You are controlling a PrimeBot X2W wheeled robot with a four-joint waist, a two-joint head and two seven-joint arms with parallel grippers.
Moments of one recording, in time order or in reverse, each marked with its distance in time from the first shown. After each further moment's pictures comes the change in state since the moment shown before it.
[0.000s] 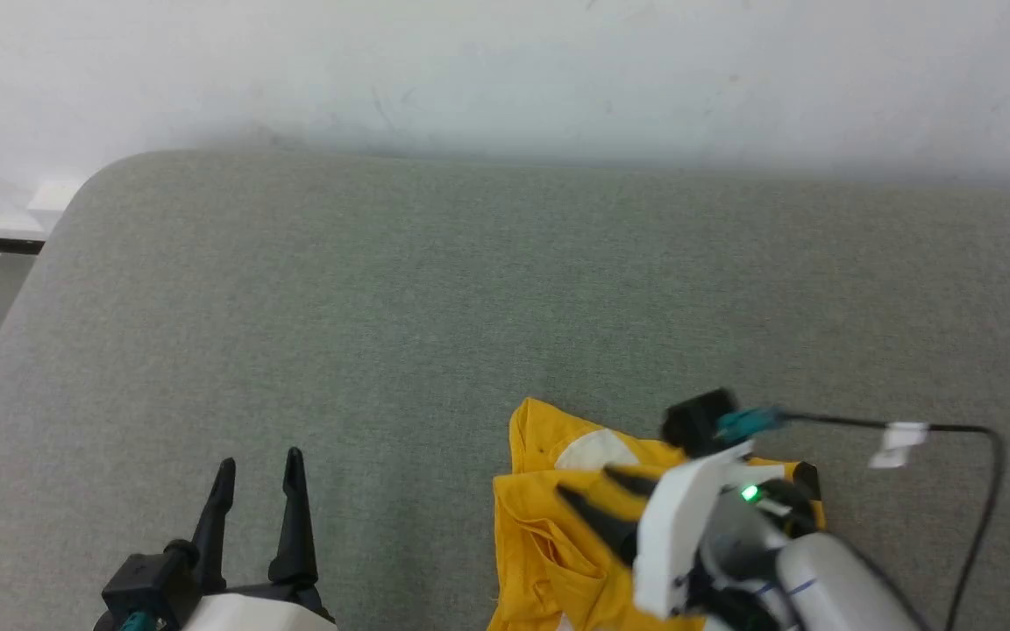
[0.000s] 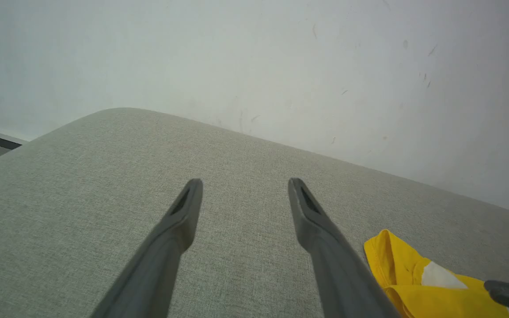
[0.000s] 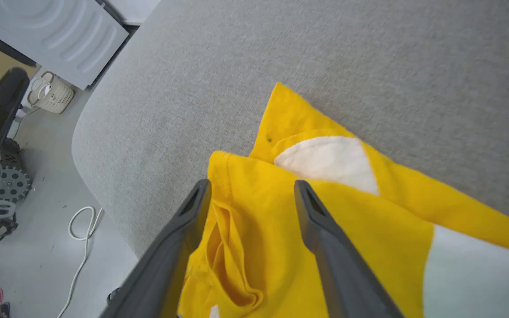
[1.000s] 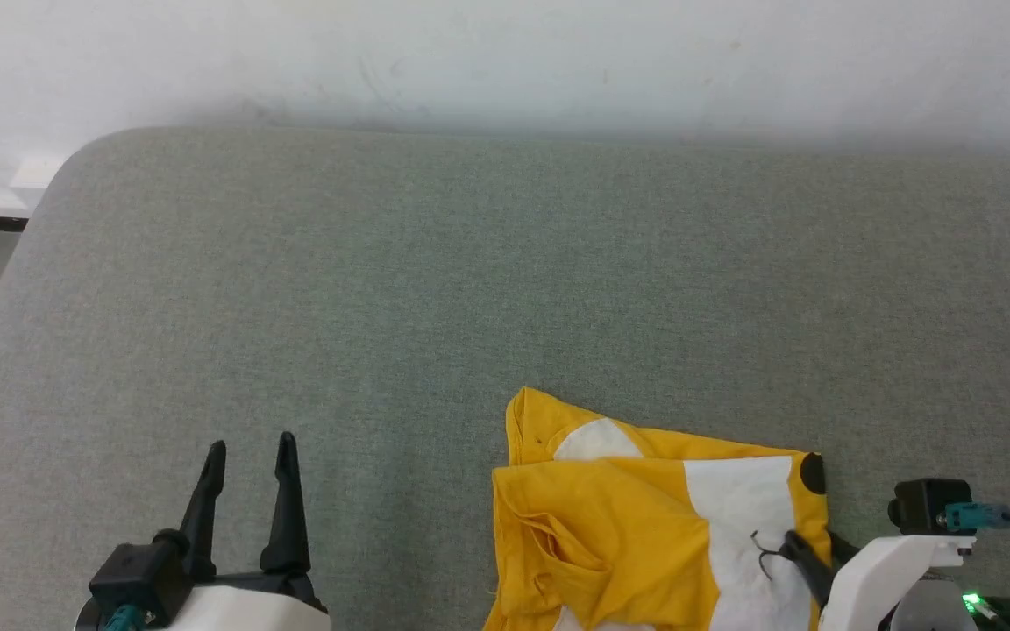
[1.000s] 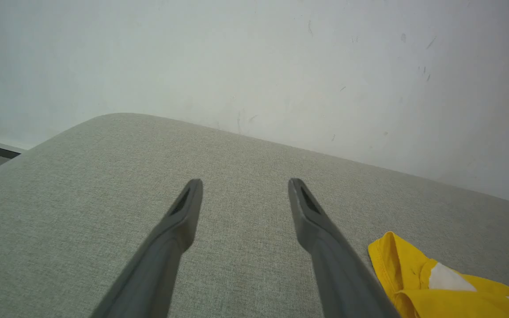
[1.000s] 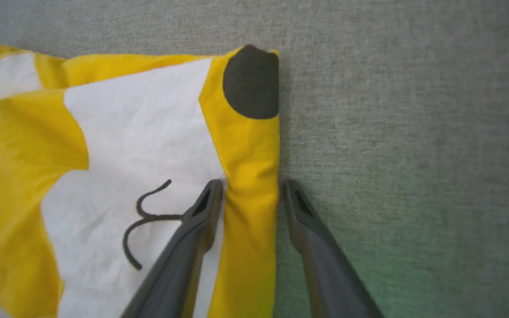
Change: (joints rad) left arm 0.000 0.016 0.002 -0.057 0.012 0.000 0.012; right arm 0.269 -0.007 -0.469 -0.099 -0.250 -0.001 -0.013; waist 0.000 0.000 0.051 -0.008
